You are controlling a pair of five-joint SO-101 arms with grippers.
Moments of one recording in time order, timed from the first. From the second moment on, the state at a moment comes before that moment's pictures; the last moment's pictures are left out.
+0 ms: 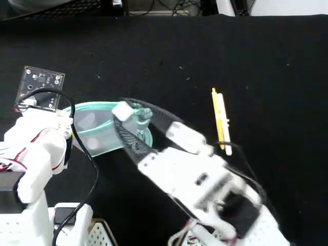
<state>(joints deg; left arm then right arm) -5.5 -50.6 14.8 96.7 -14.2 -47.7 -77.8 52.3 21.1 17.3</state>
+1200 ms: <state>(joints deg) -5.5 -50.6 14.9 96.3 -14.2 -48.6 -62.8 46.5 38.5 17.0</state>
